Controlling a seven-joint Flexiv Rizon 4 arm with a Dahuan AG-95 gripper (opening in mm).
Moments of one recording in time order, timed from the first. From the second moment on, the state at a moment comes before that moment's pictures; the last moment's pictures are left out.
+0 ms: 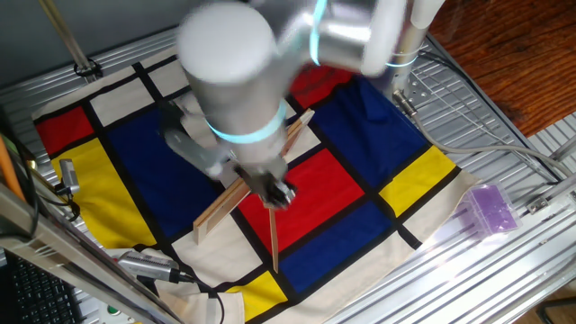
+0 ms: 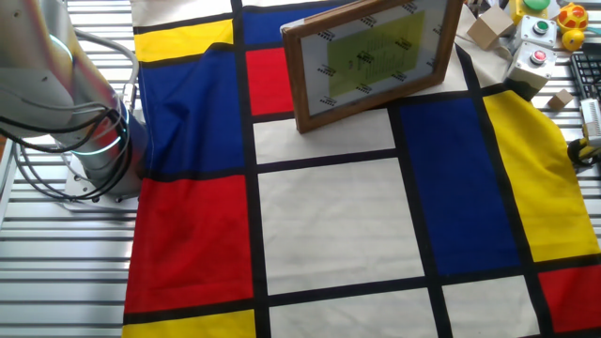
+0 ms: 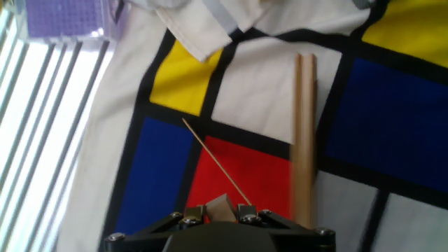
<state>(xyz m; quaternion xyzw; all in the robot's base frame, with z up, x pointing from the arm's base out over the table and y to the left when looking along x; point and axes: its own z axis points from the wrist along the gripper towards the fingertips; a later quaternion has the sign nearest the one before) 0.509 0.280 0.246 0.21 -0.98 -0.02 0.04</state>
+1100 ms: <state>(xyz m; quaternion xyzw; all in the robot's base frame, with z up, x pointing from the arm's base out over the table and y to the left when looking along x) 0.496 0.326 0.157 0.22 -0.98 -0.01 0.03</state>
